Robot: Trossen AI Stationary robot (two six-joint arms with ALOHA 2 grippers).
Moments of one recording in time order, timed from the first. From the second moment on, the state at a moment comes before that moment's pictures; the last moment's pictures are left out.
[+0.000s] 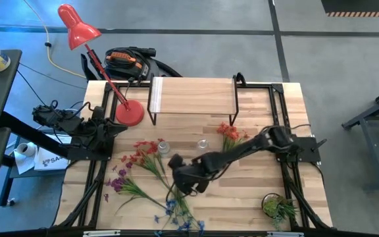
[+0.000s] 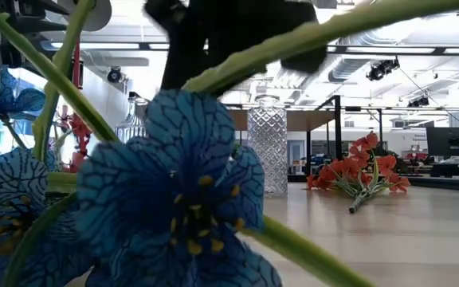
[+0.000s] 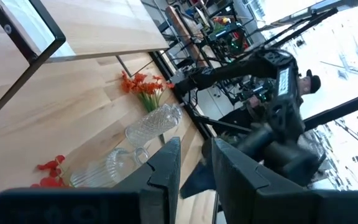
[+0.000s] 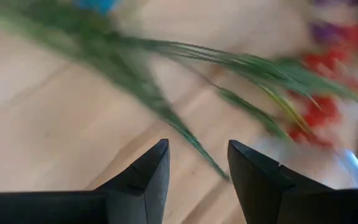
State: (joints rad) left arm -0.45 0.07 0.53 -0.65 -0.60 -1.08; right arm 0.33 2.19 1.83 -0.71 0.17 -0.72
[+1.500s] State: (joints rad) left arm -0.45 0.07 0.53 -0.66 -0.67 -1.07; right arm 0.24 2.38 1.87 -0.60 -0.03 -0.90
